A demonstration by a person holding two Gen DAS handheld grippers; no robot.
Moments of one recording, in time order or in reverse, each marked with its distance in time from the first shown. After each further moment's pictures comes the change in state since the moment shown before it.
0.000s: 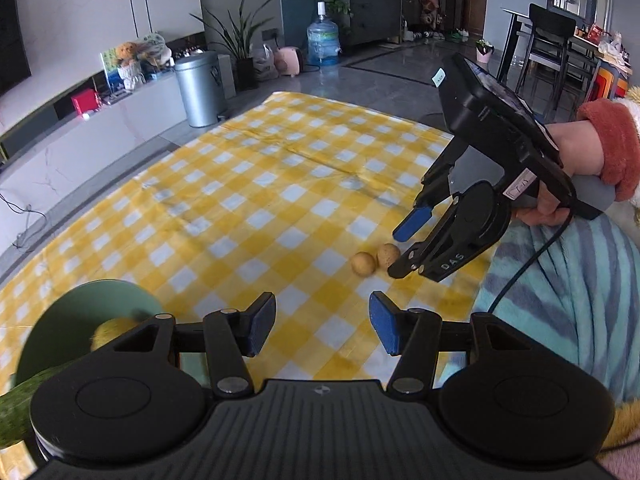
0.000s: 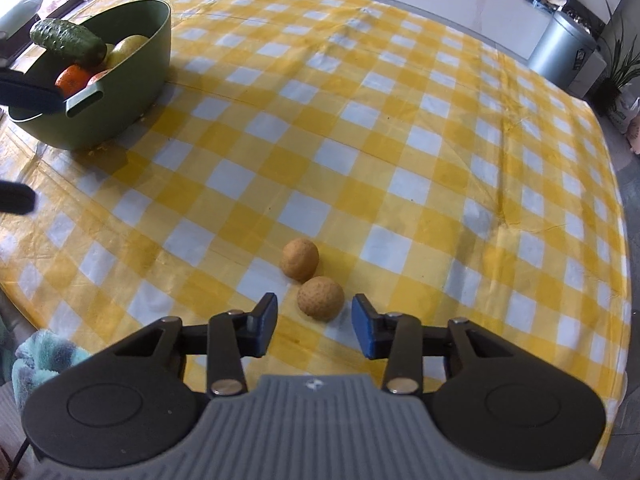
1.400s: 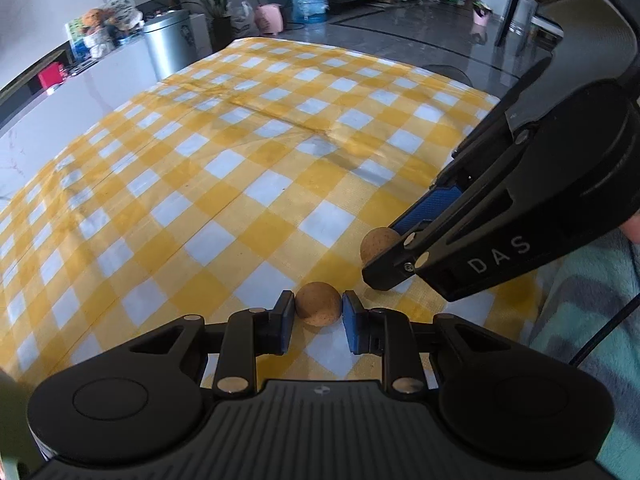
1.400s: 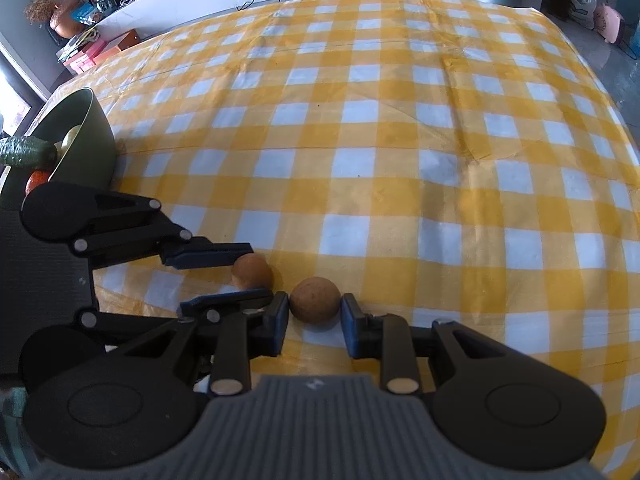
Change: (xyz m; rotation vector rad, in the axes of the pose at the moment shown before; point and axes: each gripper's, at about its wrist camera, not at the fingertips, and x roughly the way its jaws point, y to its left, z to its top) left arm 0.132 -0.037 0.018 -0.005 0.111 -0.006; right arm 0.005 -0.047 -0.014 0.344 -0.045 0.092
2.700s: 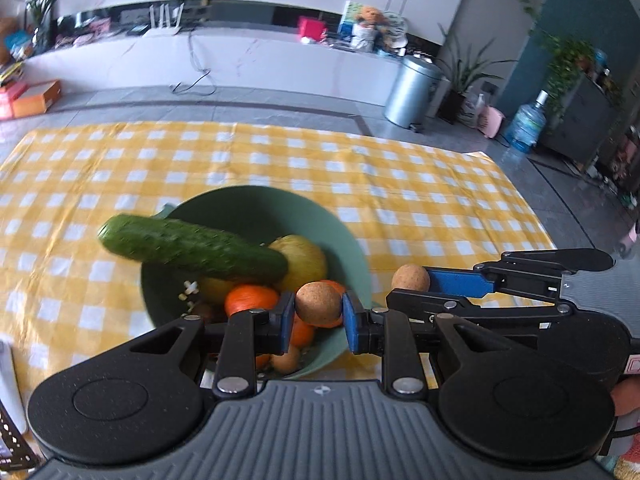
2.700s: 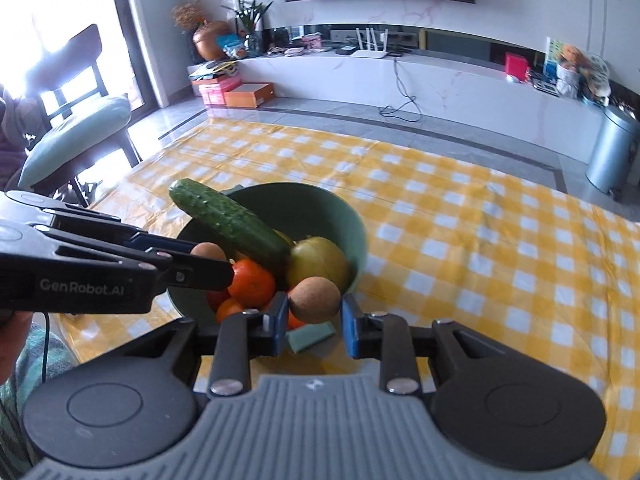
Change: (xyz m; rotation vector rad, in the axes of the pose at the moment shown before) left arm -0.192 0.135 -0.076 -0.744 -0.132 0.275; right arm -0.050 0.206 0.043 -0.375 -0.298 0.178
